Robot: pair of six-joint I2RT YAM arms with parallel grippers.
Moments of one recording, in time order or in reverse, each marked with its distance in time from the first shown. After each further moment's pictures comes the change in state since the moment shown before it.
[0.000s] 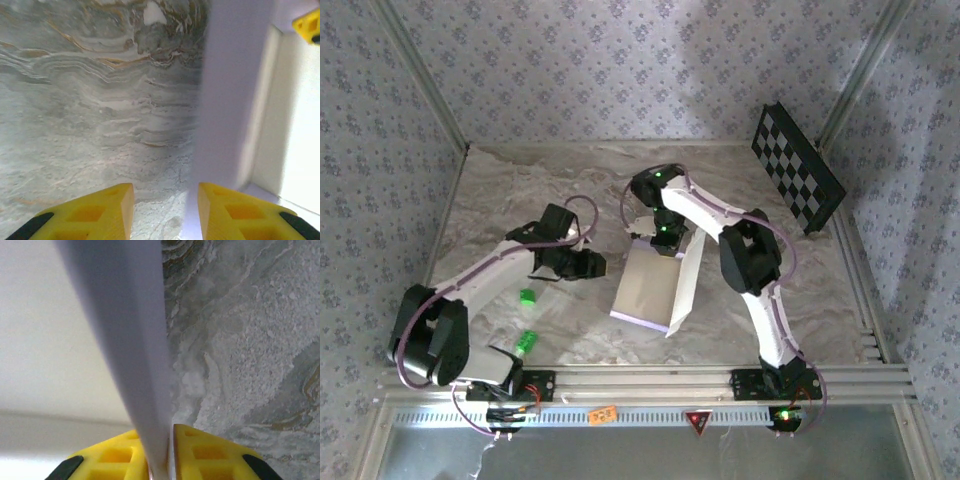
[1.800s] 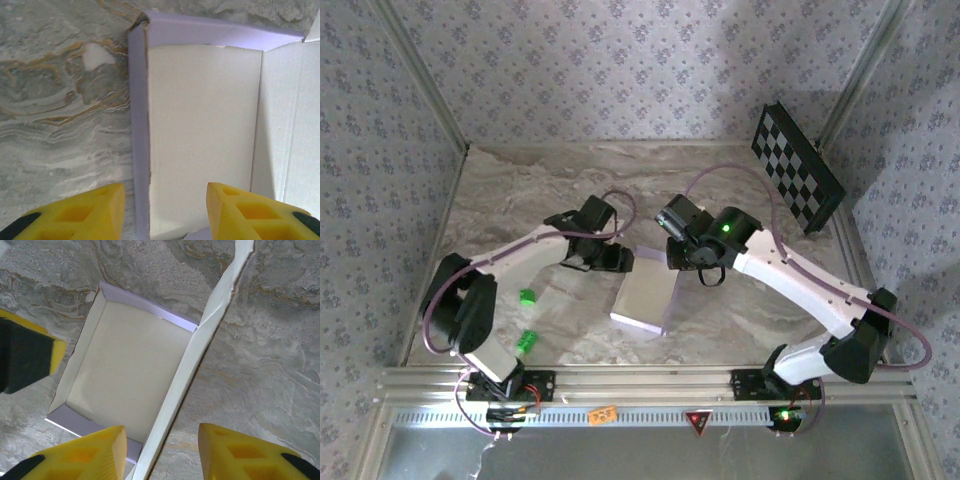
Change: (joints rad) left arm -0.190 0.220 0.240 -0.027 -0.163 0.014; right arm 0.234 -0.833 -0.540 0.233 0.190 1.409
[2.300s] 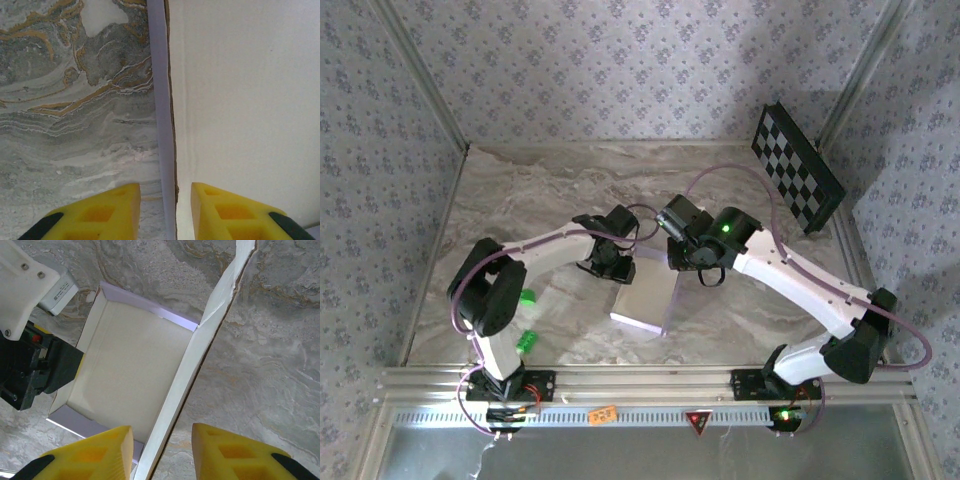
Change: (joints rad) left arm -0.084 0.145 0.081 -0.130 -0.165 0.045; right arm 0.004 0.000 0.000 0.000 0.000 0.010
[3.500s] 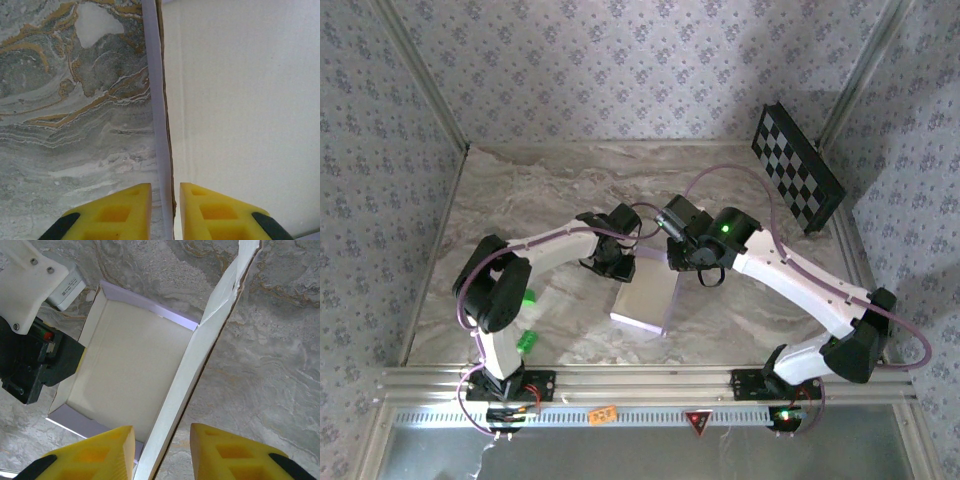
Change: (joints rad) left arm -0.001 0.032 0.036 -0.018 0.001 0.012; right arm 0.003 0.002 0.000 -0.002 0.000 0.000
